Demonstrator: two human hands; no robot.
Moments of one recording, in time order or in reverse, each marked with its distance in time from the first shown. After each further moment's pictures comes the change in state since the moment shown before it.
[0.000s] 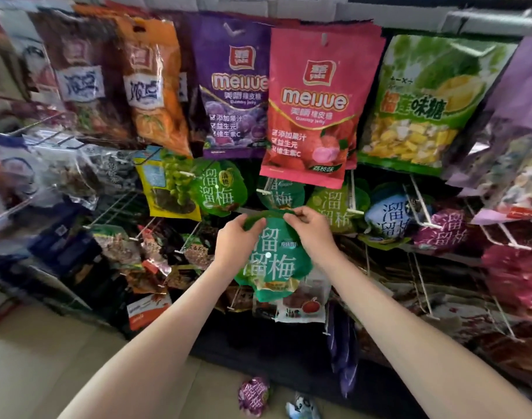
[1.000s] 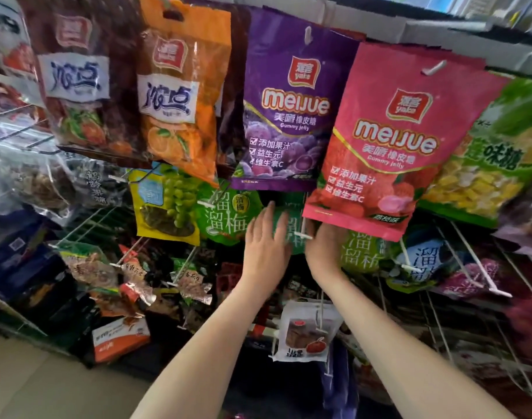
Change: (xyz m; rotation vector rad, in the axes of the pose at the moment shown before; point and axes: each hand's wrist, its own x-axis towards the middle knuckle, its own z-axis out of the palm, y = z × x) left_hand 0.107 -0.042 0.037 0.597 0.301 0.683; right_hand 0.093 0.014 0.056 -0.641 0.491 -0.345
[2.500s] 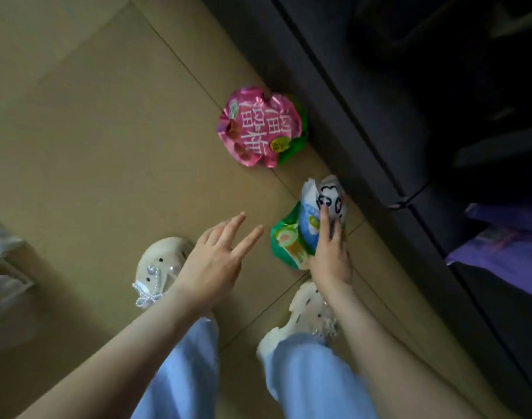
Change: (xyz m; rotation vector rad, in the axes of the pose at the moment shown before) left_hand -0.785 -0.001 0.450 -0.075 -0.781 -0.509; right_hand -0.637 0.628 0.288 -0.692 -1.341 -0.085
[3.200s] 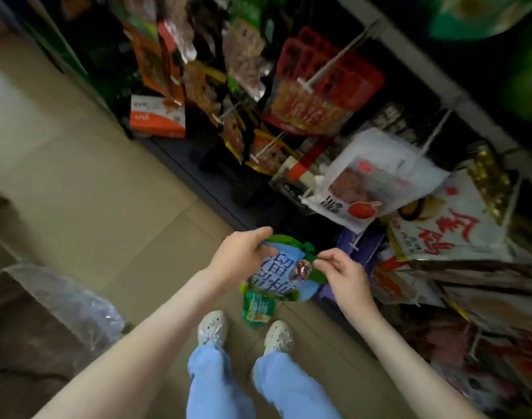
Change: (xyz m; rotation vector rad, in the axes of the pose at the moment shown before) left_hand 0.002 0.175 -0.535 -0.477 -0.030 -0.104; right_hand -0.293 -0.049 -0.520 0.924 0.184 -0.121
